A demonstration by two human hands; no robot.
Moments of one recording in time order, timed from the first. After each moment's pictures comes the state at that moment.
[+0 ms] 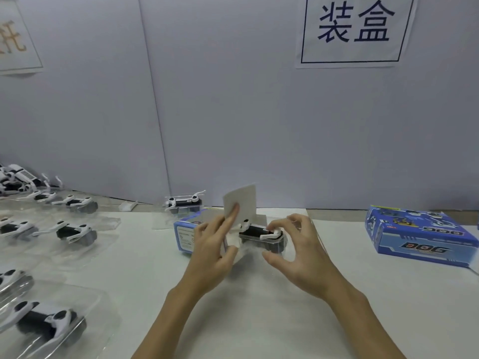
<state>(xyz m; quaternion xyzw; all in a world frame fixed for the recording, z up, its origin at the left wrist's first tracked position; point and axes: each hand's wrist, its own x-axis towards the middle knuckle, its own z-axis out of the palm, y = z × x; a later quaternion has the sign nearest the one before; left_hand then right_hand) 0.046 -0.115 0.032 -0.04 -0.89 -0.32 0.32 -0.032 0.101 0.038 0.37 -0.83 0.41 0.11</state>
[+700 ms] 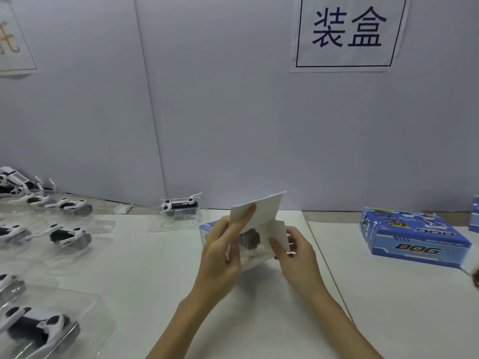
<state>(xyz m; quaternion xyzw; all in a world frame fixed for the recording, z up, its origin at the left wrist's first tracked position) 0.048 -0.082 0.036 -0.11 -0.82 -0.38 0.41 -0.040 0.078 0.016 0.23 -0.72 0.65 0.06</state>
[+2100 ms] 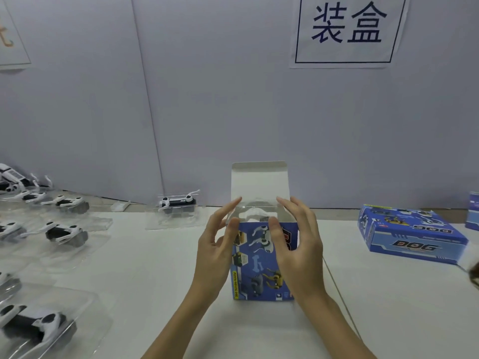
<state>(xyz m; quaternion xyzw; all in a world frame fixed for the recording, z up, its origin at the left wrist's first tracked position) 0.049 -0.073 0.047 -0.05 -0.69 -0.63 0.36 -0.008 0.073 0.045 0.28 -0.69 0.60 0.29</state>
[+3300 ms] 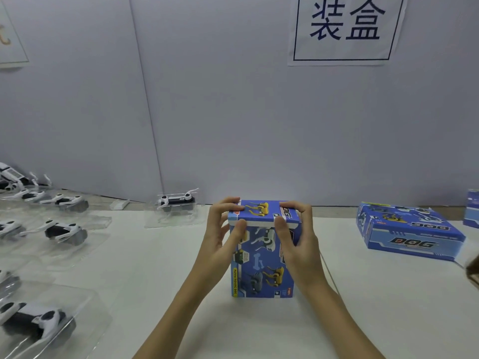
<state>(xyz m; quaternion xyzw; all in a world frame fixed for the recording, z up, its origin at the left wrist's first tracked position) 0.042 -0.081 0.045 -0.12 -0.71 -0.62 0.32 -0.018 0.082 0.042 0.31 -0.60 0.72 0.12</state>
